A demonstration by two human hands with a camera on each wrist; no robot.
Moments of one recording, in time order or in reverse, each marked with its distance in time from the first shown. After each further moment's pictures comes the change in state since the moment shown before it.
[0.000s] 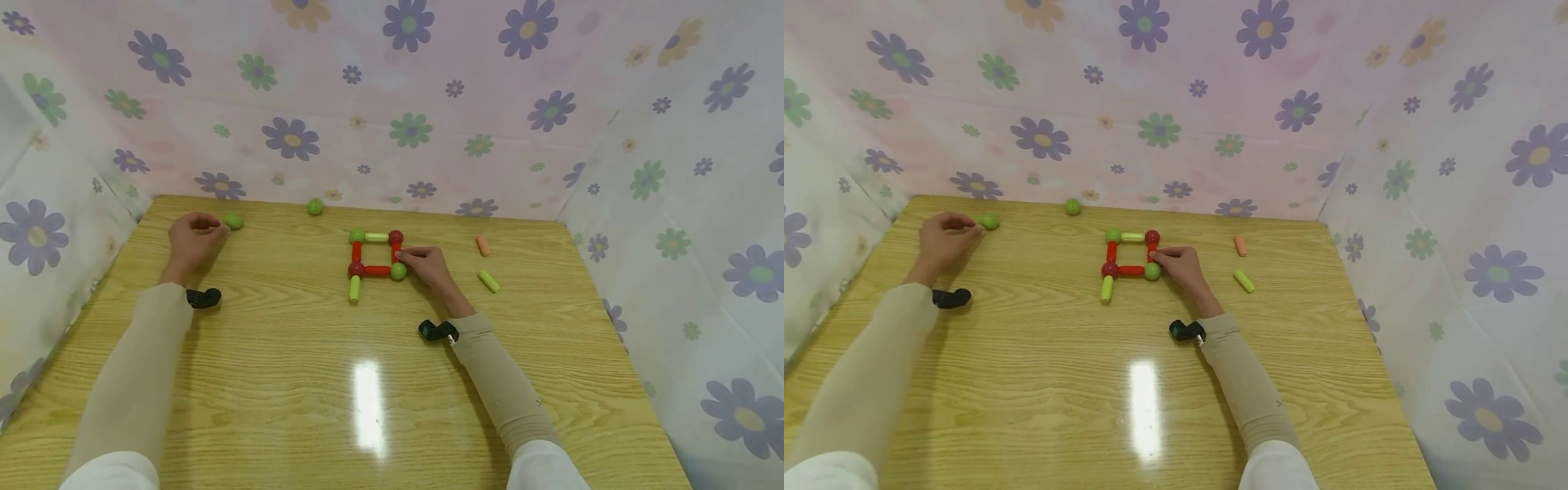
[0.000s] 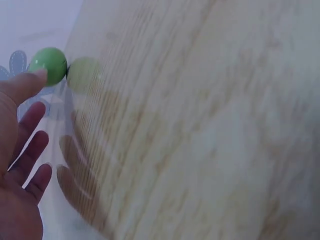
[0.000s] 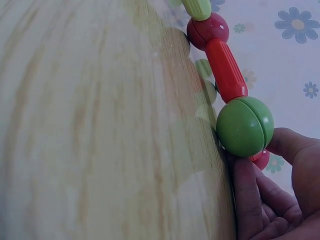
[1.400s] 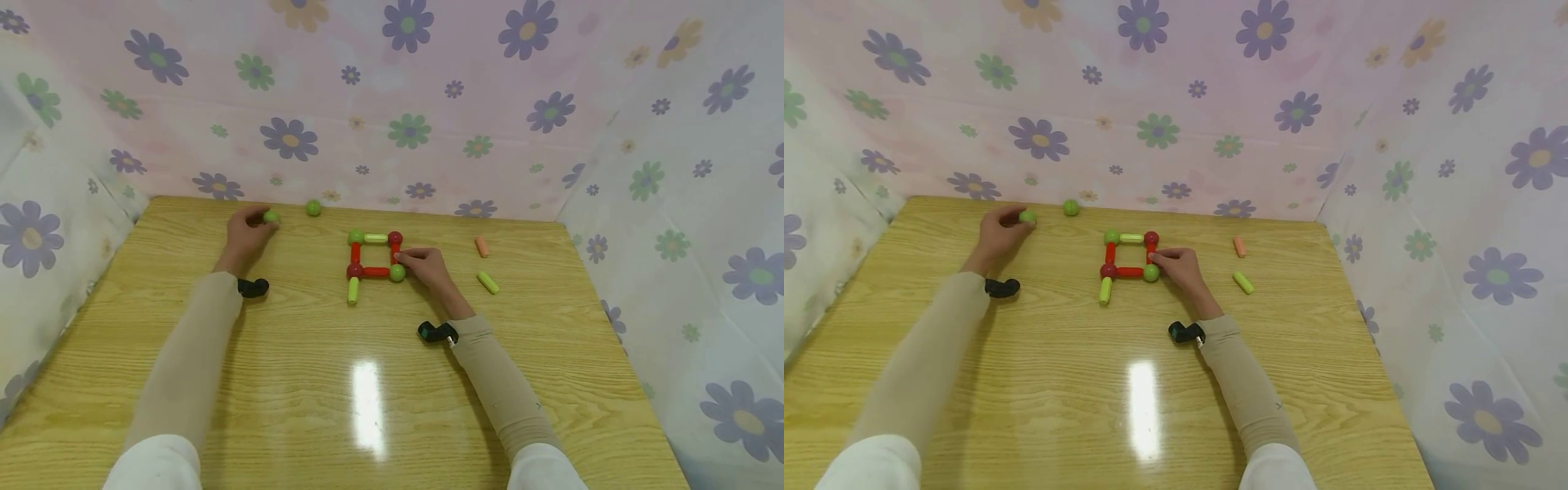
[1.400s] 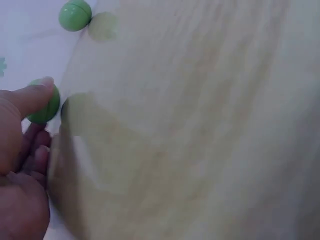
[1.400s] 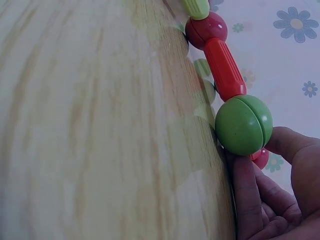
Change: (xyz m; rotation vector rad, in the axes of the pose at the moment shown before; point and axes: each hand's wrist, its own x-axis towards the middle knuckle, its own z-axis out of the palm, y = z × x) left_hand 0.013 0.037 0.083 -0.265 -0.140 -0.045; right_hand -0.002 -0.001 -0.001 -0.017 0.002 0.002
